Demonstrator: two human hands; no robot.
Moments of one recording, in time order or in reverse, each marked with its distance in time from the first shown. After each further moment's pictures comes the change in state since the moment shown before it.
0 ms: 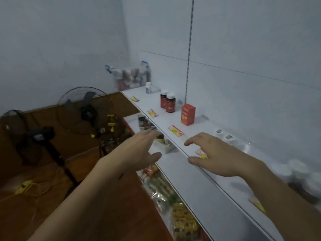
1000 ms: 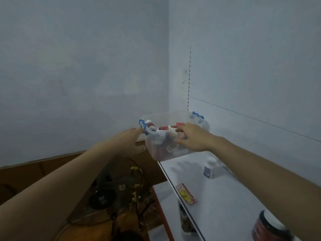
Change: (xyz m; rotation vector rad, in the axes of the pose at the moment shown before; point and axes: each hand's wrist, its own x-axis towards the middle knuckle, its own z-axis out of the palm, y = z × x) left_hand 0.406 -0.517 -0.158 0.060 0.128 -0.365; right_hand 0.762 -0.029 -0.069 -0.054 0.143 -0.165
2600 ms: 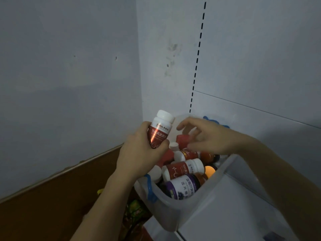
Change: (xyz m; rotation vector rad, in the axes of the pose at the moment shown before) left_hand 0.323 -0.104 0.087 -0.745 0.251 0.264; right_hand 0.251 0.075 0.030 0.293 -0.081 0.229
